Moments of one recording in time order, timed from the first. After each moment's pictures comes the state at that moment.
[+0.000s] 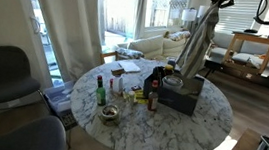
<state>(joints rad) -0.25 -0.31 -0.31 -1.94 0.35 2.01 0.77</state>
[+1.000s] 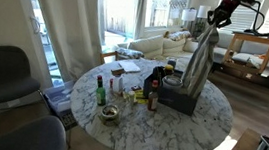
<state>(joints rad) -0.30 -0.20 -0.31 -1.97 0.36 1.84 0.78</state>
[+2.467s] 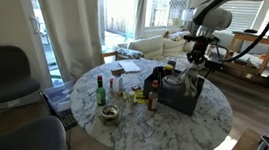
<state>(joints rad) -0.26 0.21 -0.24 -1.98 0.31 1.94 1.01</state>
